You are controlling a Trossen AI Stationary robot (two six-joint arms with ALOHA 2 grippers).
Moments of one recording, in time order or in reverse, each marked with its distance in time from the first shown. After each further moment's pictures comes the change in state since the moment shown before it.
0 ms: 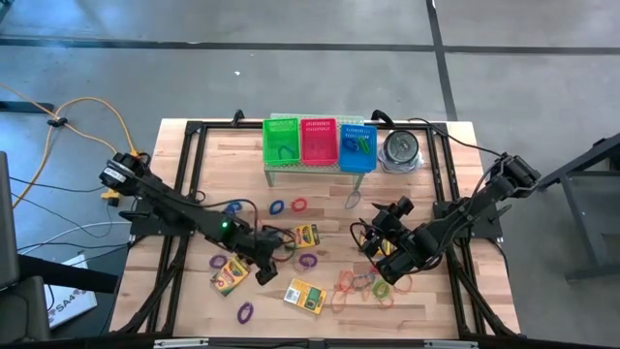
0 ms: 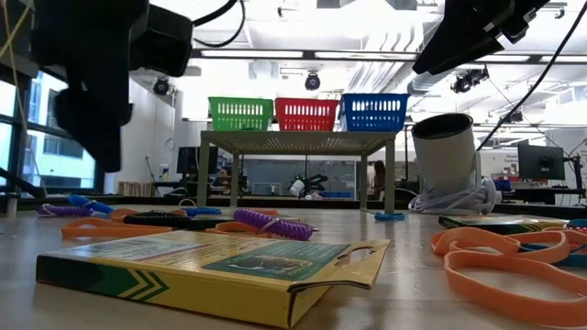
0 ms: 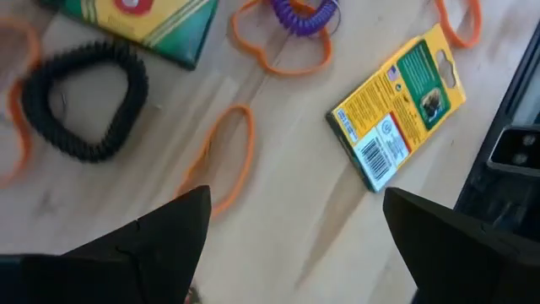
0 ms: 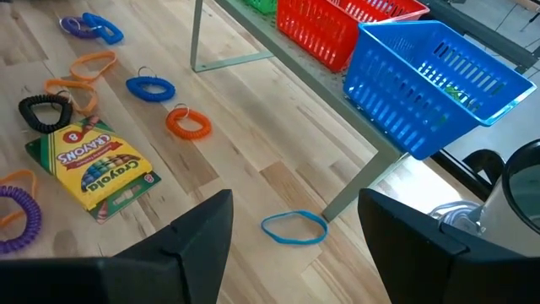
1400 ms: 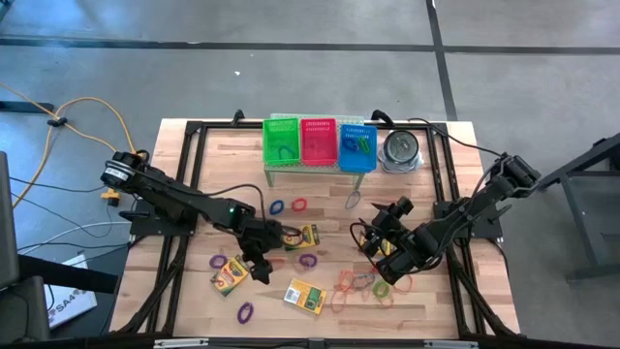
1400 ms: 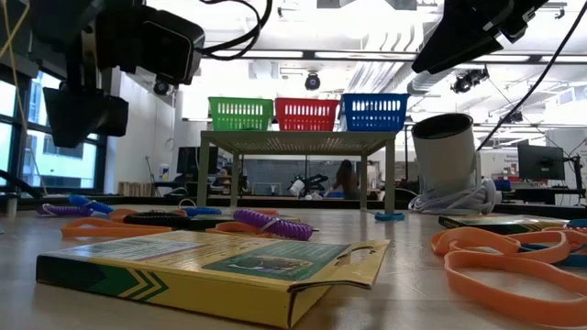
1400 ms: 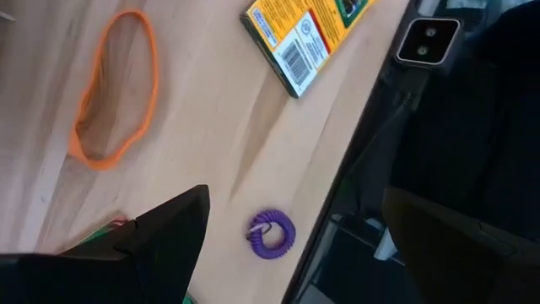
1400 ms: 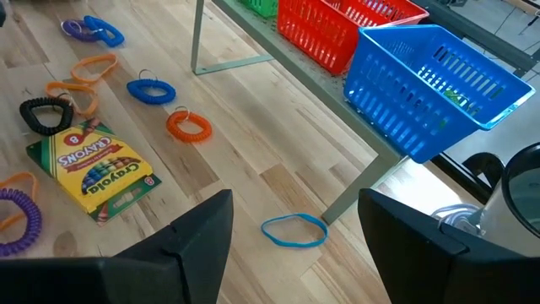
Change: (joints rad) left arm 0.142 0.000 0.000 0.003 0.517 0.110; right arm 0.000 0.000 0.000 0.008 0.007 -0.009
